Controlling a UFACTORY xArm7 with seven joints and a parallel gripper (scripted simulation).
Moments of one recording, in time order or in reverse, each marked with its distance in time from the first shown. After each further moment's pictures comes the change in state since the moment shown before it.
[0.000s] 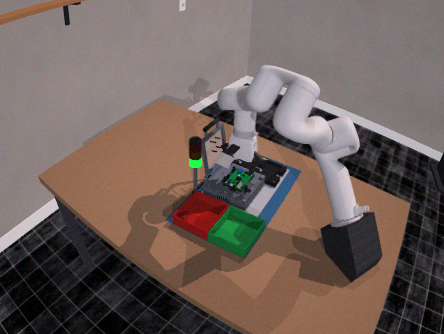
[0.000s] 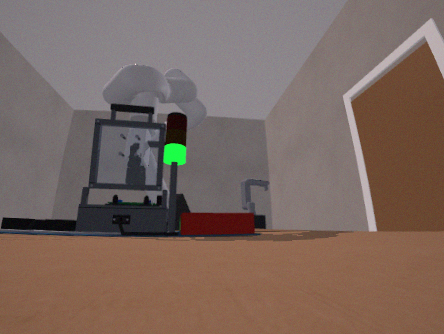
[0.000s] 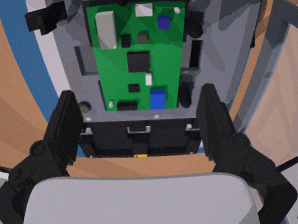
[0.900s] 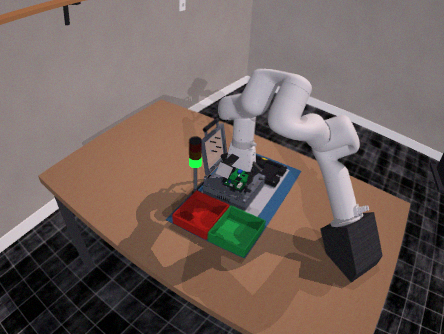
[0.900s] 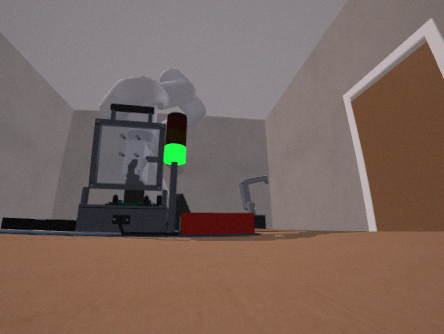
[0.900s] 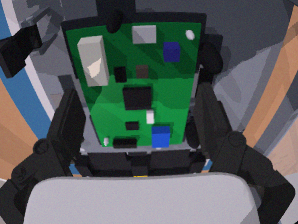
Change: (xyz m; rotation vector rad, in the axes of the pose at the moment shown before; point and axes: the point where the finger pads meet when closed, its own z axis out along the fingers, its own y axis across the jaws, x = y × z) arm 0.000 0.001 0.044 0.000 0.000 0.000
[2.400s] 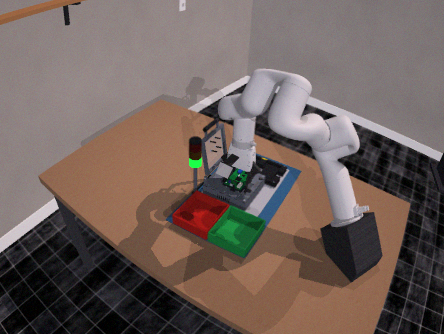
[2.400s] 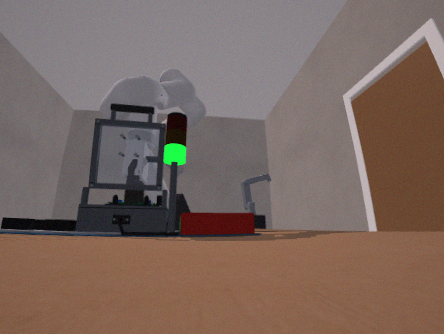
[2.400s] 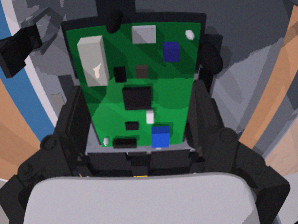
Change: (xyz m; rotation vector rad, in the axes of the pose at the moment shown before) arm 0.000 0.000 0.000 0.000 0.000 0.000
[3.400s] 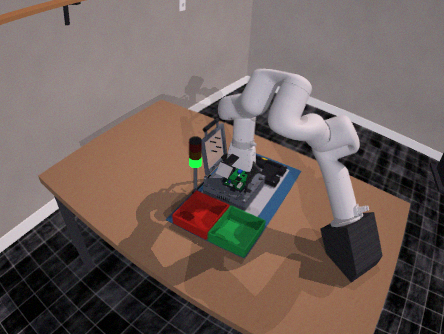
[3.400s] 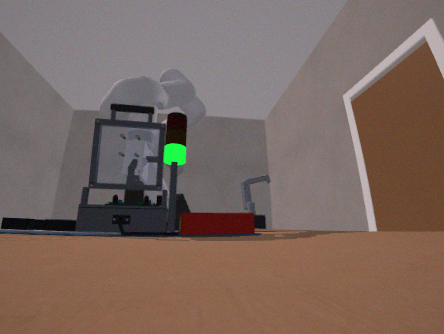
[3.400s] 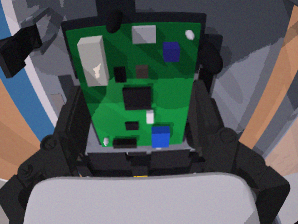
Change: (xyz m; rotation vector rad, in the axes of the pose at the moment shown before) arm 0.000 0.000 0.000 0.000 0.000 0.000
